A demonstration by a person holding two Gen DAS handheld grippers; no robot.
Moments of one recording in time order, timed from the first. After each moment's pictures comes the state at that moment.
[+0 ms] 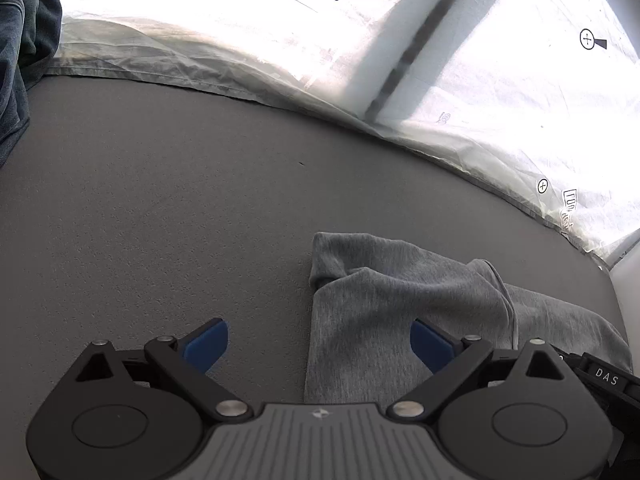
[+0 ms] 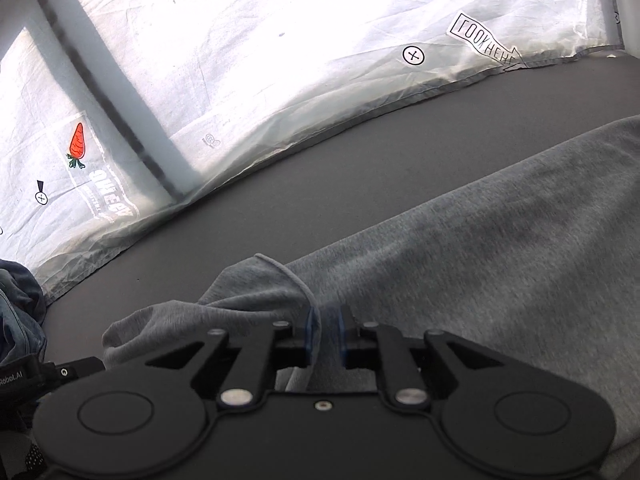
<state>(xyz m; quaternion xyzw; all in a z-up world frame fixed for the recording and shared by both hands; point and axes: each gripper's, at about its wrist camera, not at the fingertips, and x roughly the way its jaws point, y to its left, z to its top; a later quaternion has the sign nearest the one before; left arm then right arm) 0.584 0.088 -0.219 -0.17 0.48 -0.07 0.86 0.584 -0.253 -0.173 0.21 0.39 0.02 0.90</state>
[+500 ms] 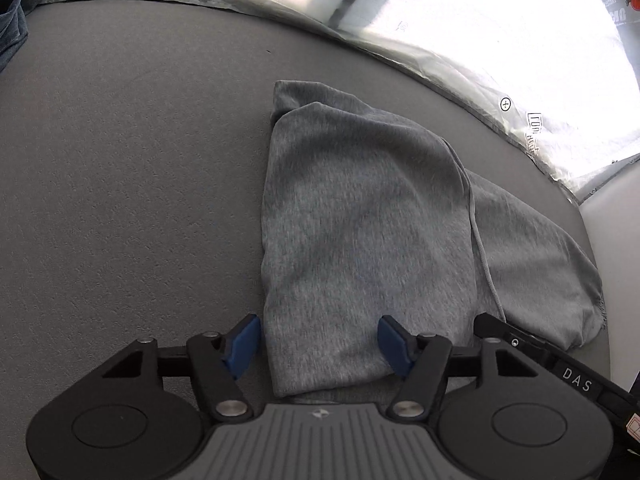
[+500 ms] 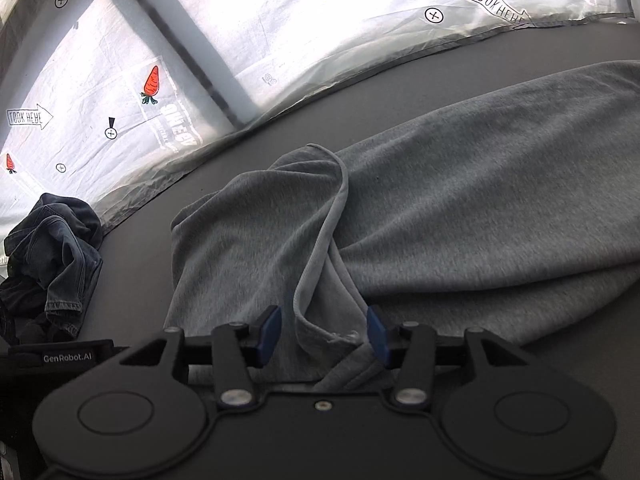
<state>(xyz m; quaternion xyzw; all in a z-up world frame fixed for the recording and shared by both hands) 0.510 0.066 -0.231 -0.18 0.54 -0.11 0.82 0.488 -0.236 -0.176 0.19 0.43 0.08 0.88</state>
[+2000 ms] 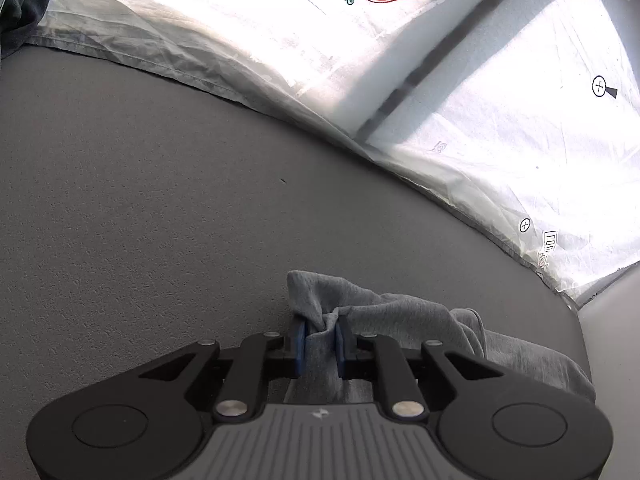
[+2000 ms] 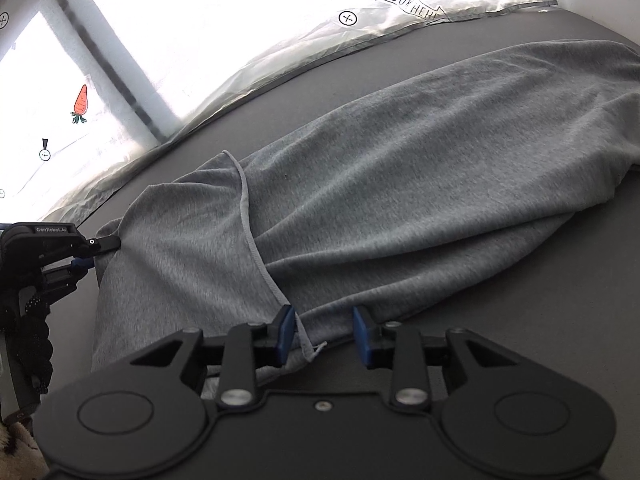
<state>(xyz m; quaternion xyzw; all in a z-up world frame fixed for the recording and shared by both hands) 0.624 0.093 -0.233 -0.24 0.45 -0.09 0.86 0.463 -0.265 -0.186 0.21 0.43 -0.03 0.88</state>
